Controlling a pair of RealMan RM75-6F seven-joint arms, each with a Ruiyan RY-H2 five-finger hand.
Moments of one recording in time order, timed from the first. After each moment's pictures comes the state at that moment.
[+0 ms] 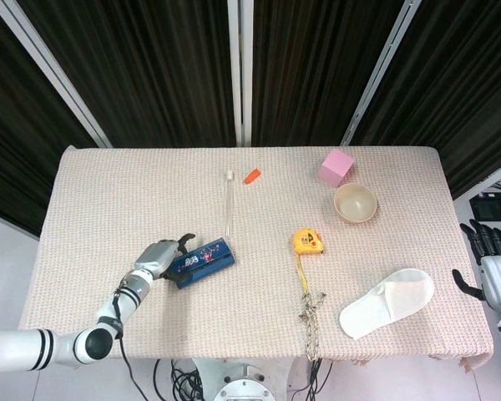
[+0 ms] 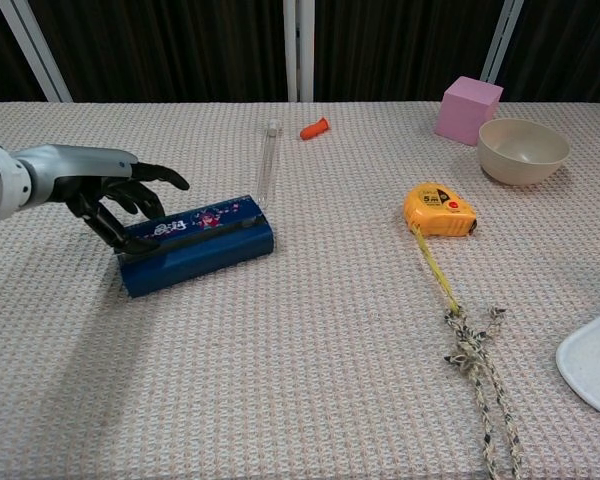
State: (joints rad) left arm -0.87 -1.38 -0.09 -1.78 0.55 0.83 0.29; right arm 0.14 -1.13 0.08 -1.35 -1.46 1.37 0.22
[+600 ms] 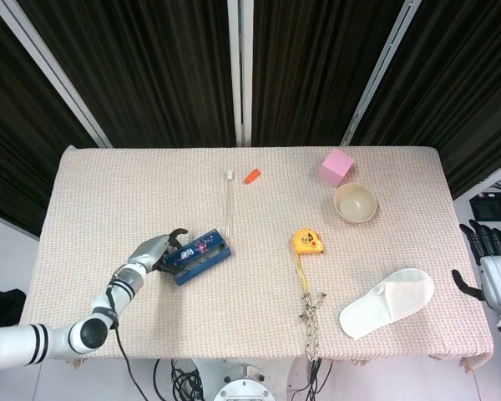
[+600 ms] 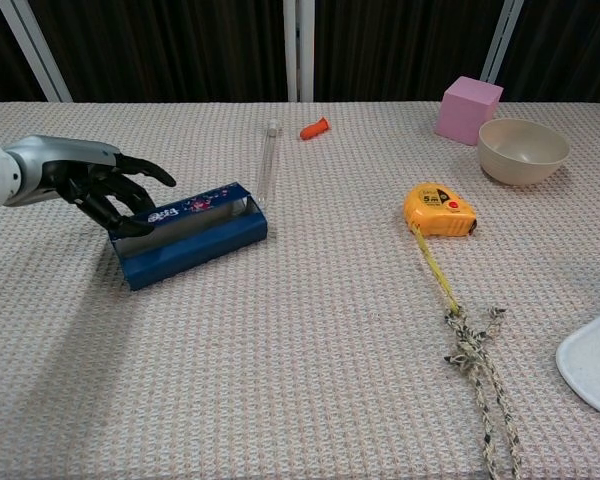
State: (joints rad) left arm -0.85 -1.36 -0.13 -1.71 0.51 0.76 0.13; right arm 0.14 -1.14 0.08 -1.34 -1.46 1.36 0.21
